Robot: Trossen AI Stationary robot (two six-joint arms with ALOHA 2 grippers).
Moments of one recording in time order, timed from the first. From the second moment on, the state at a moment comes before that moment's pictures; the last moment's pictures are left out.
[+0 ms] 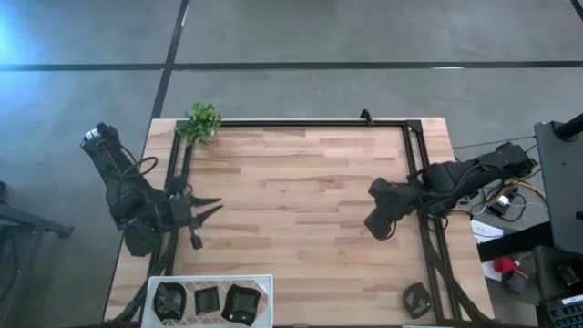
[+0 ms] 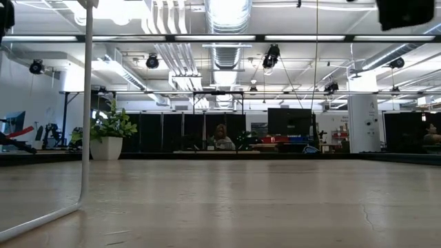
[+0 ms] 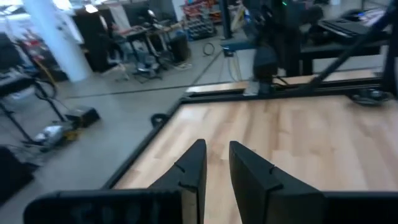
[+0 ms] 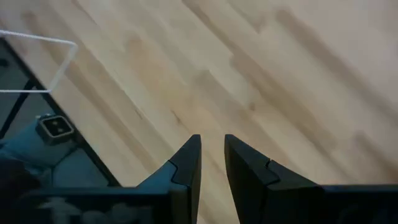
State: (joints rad) left arm -0.93 0.85 0.85 -0.52 -1.28 -0.34; right arm 0.34 1.18 1.19 -1.16 0.02 1.18
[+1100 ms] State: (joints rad) left arm -0.70 0.84 0.85 -0.49 -1.09 -0.18; right arm 0.87 1.42 0.98 -0.98 -0.25 2.15
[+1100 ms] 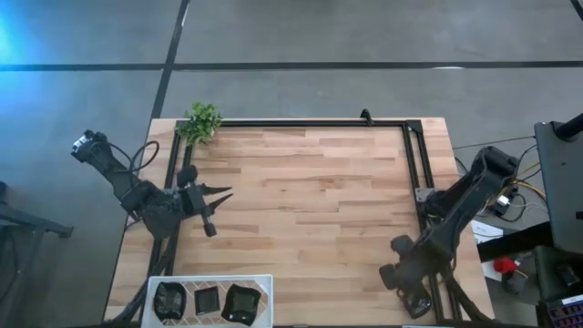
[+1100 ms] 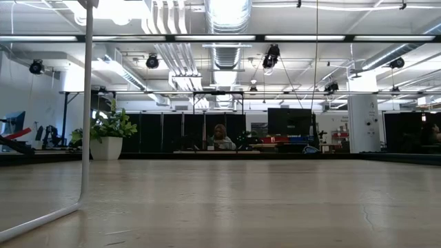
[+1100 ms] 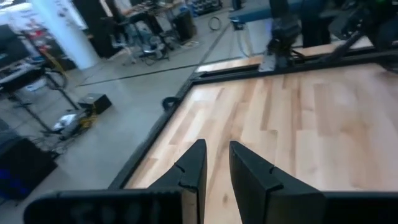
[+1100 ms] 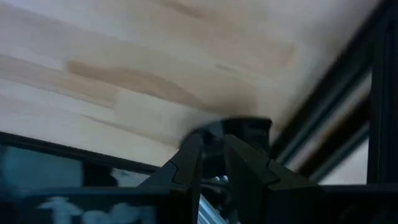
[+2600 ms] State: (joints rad) left arm -0.69 0.84 0.85 -0.49 -1.00 -0.20; right arm 1.01 1.87 1.45 -1.17 -0.31 2.27
